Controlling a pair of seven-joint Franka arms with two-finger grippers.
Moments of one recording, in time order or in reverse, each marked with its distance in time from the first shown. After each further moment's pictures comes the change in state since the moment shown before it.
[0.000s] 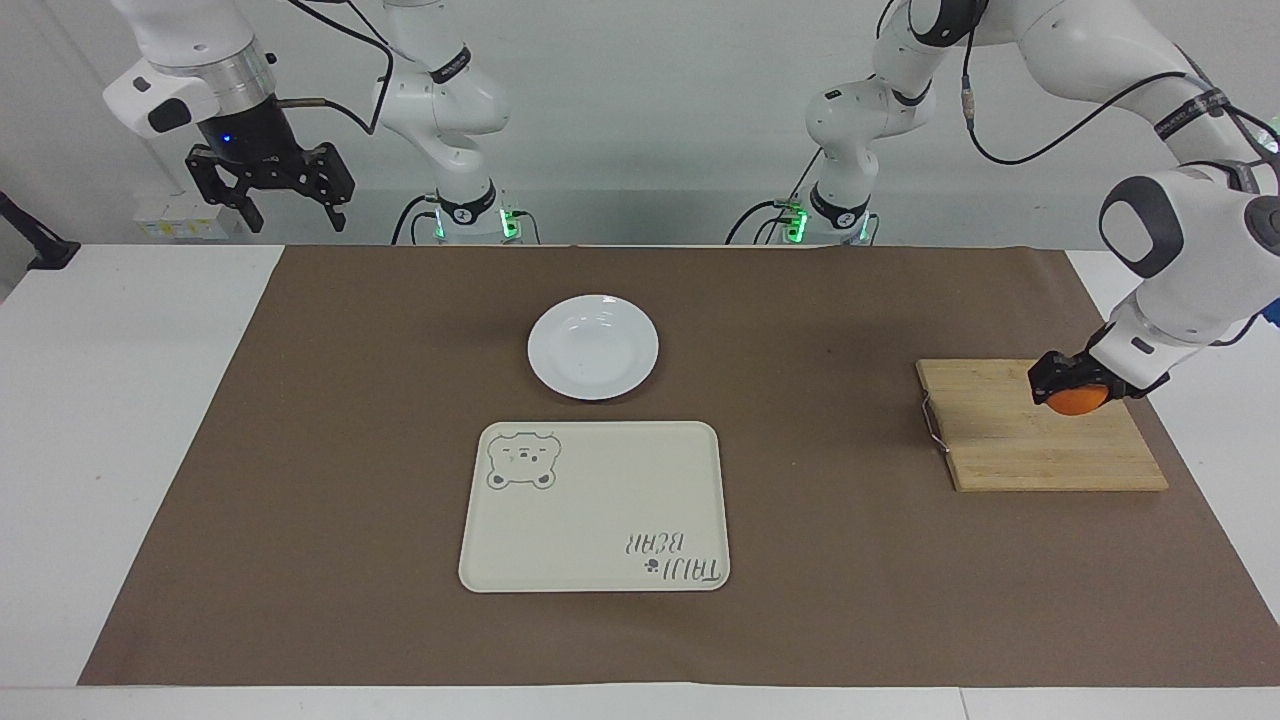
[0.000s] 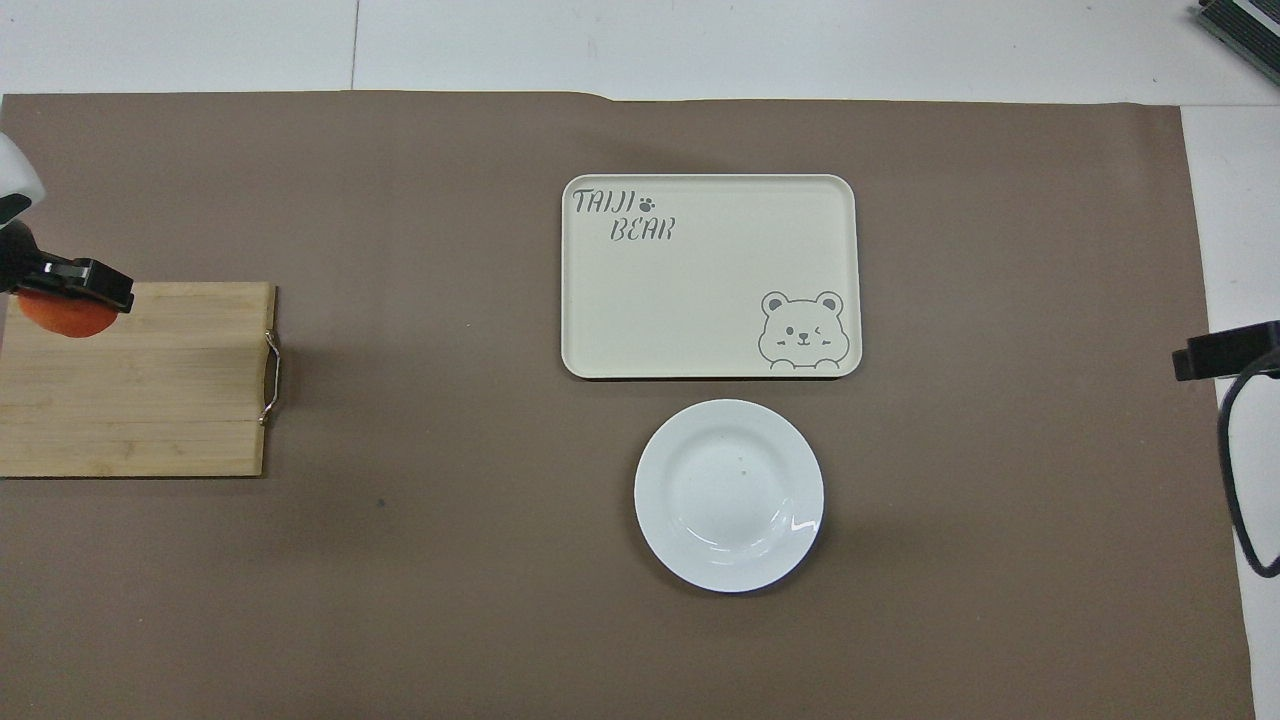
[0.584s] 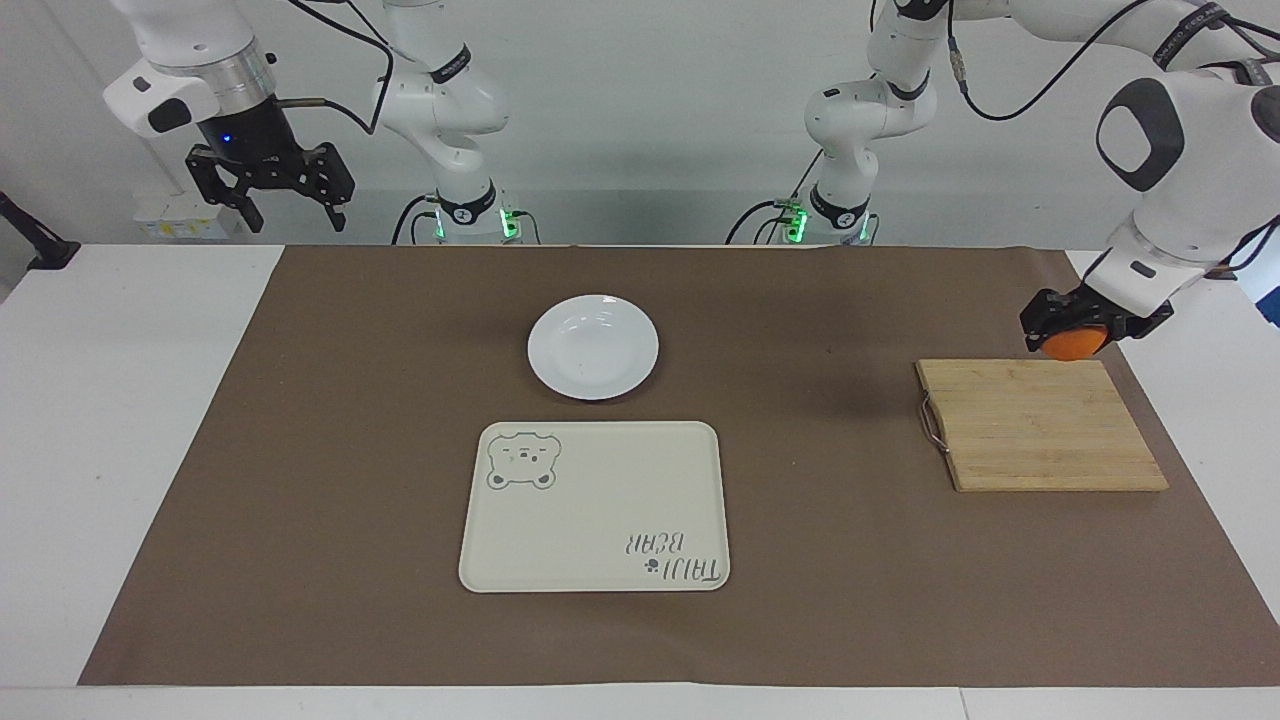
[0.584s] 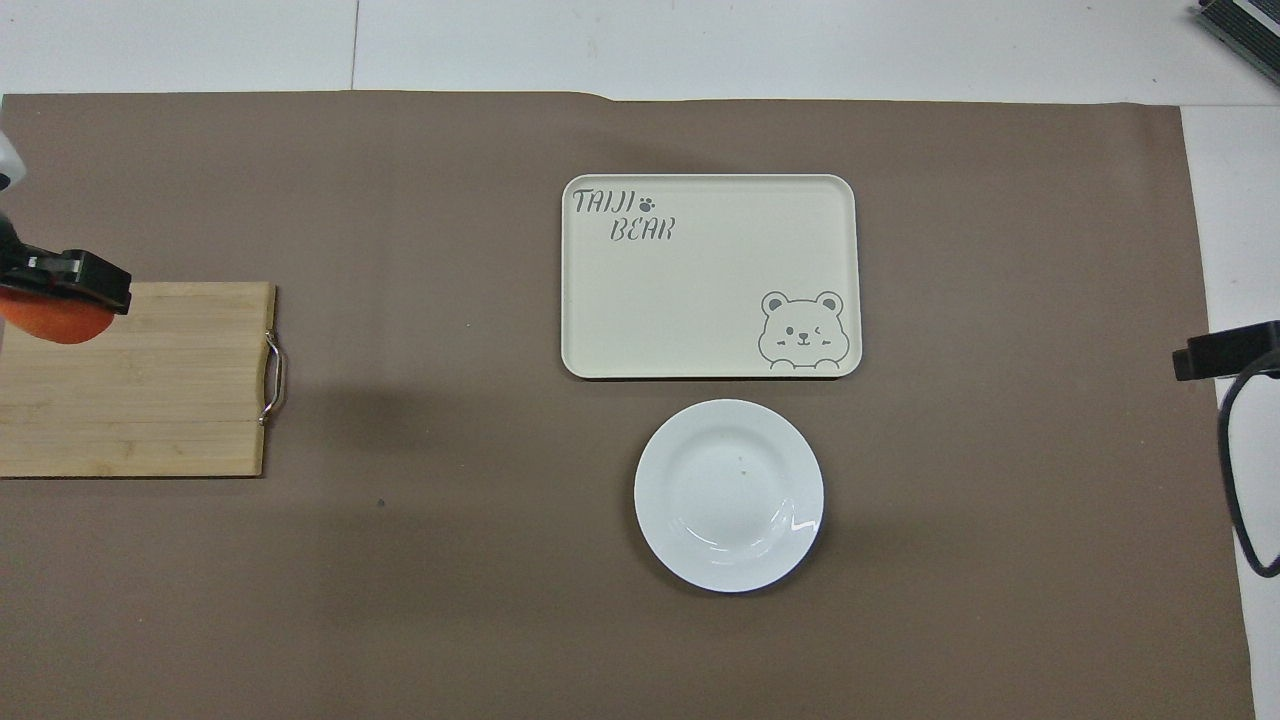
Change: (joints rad) left arm -0.112 -0.098 -0.005 0.044 -0.001 -0.142 -0.161; right arm 0.000 0.000 0.000 0.000 0.000 0.000 0.000
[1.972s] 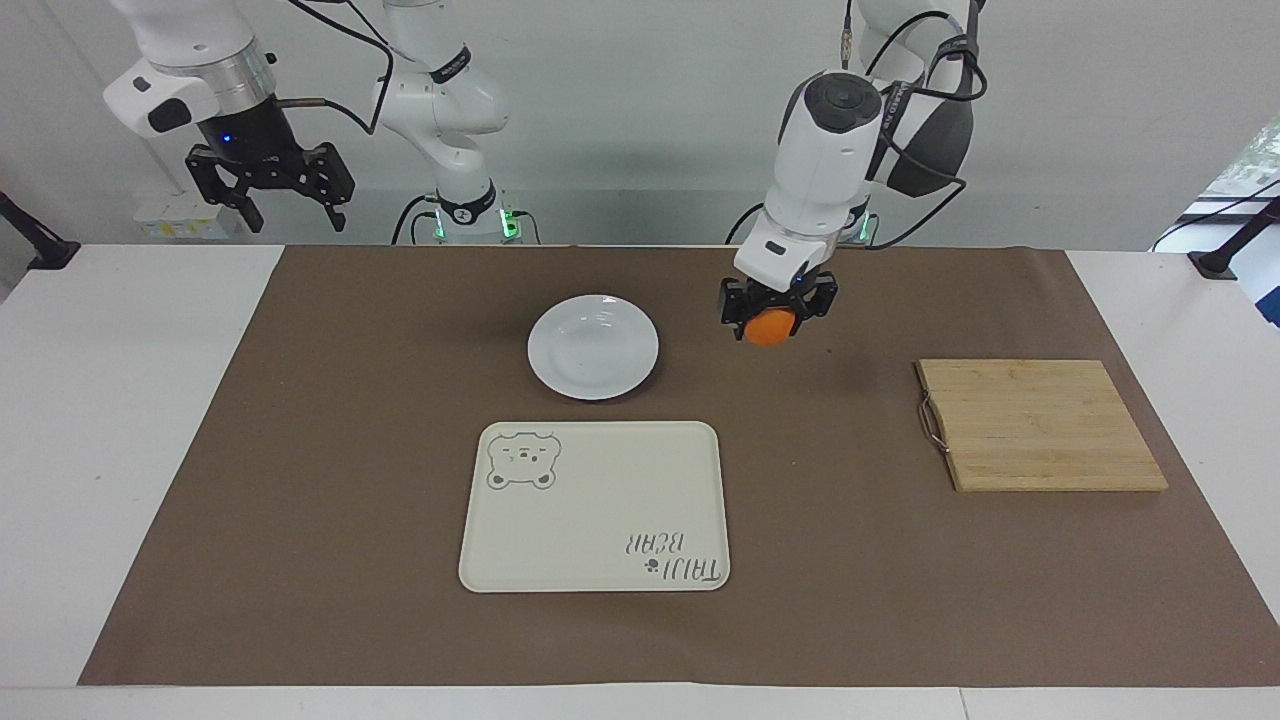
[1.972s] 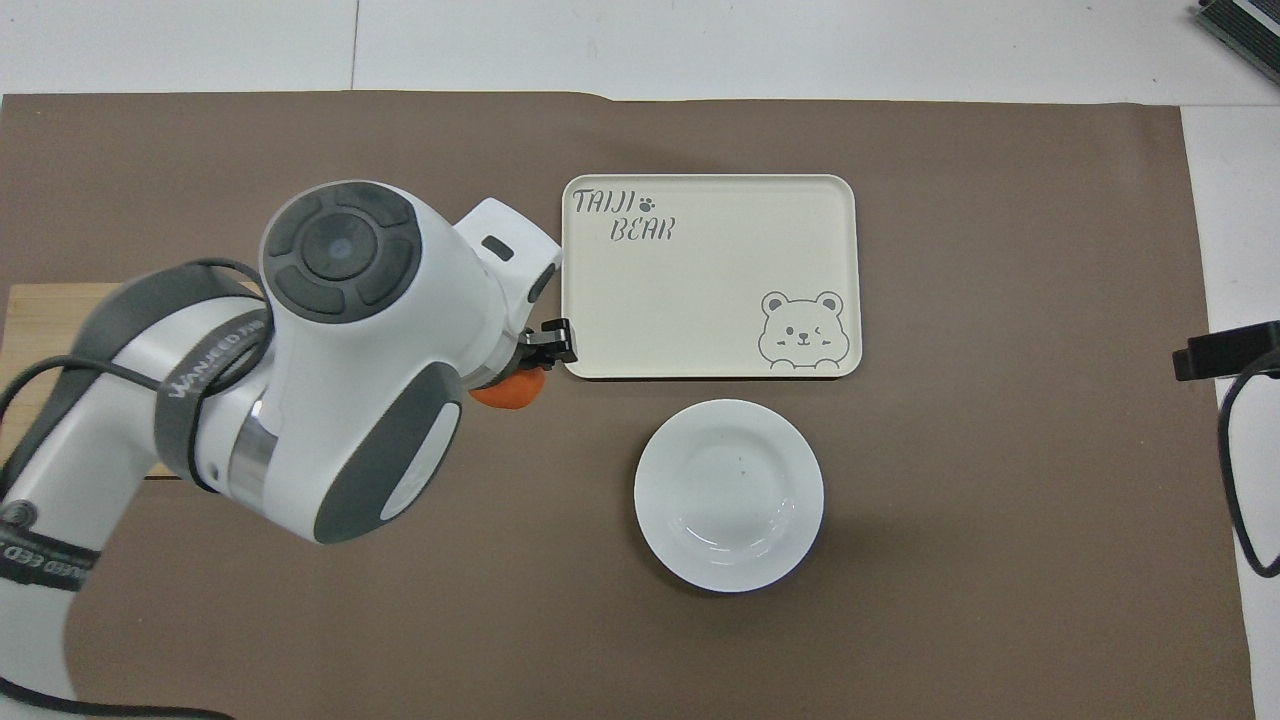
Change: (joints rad) left arm -0.572 -0.019 -0.014 -0.163 -0.084 0.240 -0.771; right arm 0.000 0.000 0.000 0.000 0.000 0.000 0.000
